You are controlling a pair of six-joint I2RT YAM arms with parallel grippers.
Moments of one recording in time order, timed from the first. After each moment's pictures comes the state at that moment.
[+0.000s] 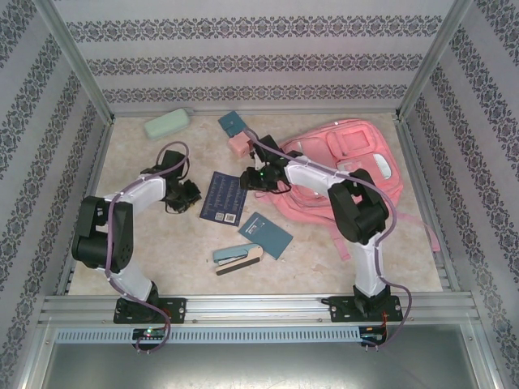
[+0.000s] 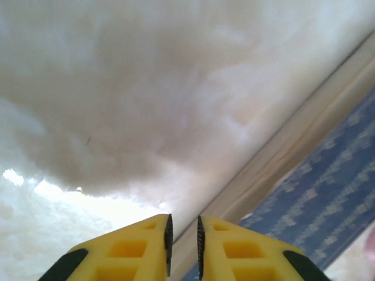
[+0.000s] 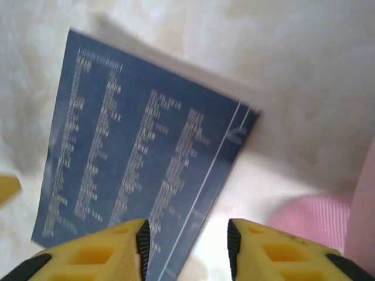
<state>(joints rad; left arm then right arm) -0.14 1.66 1.02 -0.57 0.19 -0.81 0.60 2.05 1.48 -0.47 -0.32 0.59</state>
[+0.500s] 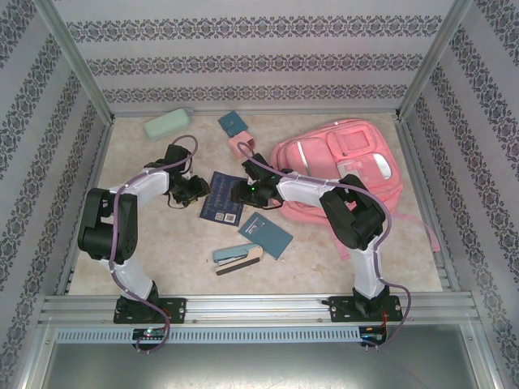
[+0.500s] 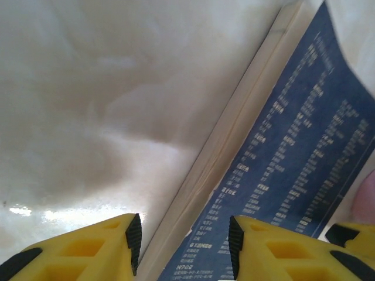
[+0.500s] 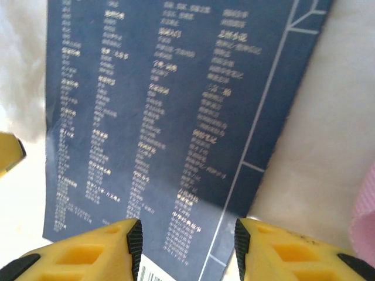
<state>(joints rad) -0.14 1.75 1.08 -0.55 0.30 -0.59 0.70 2.04 1.35 -0.30 -0.27 0.82</state>
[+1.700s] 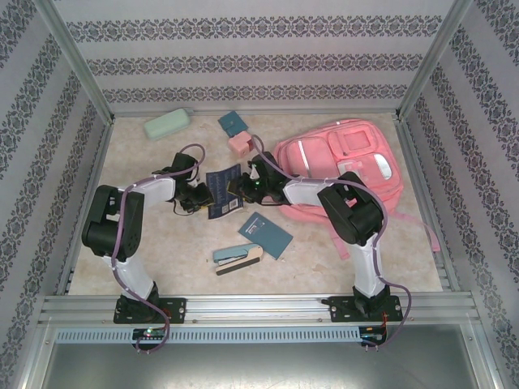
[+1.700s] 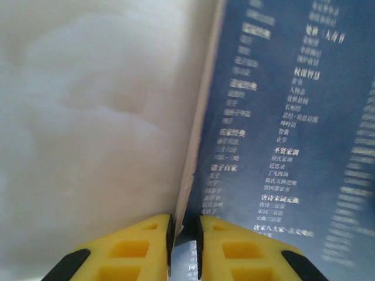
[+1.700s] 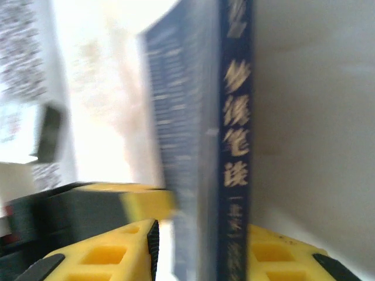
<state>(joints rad) -0.19 1.78 0.99 -0.43 0.35 -0.64 0.65 2.07 1.23 0.19 -0.53 1.06</state>
